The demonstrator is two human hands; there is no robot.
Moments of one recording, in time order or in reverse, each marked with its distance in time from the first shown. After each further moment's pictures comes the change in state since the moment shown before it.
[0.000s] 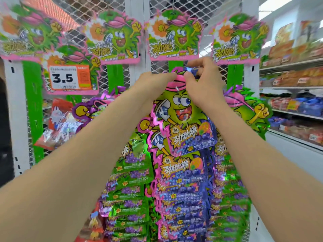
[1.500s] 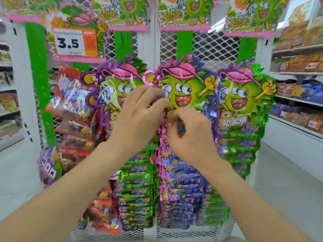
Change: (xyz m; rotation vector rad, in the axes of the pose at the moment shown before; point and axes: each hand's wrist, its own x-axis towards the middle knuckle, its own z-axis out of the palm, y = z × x) left_hand -0.072 -0.140 -0.037 0.879 0.314 1.189; right_hand -0.173 0.017 0.008 -0.063 -0.173 -0.384
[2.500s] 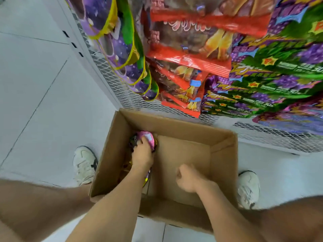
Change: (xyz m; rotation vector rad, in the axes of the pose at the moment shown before) left_hand -0.680 0.030 0.034 0.027 -1.561 -1.490; right_hand -0.491 -0.070 0.275 0.068 -1.949 0.964
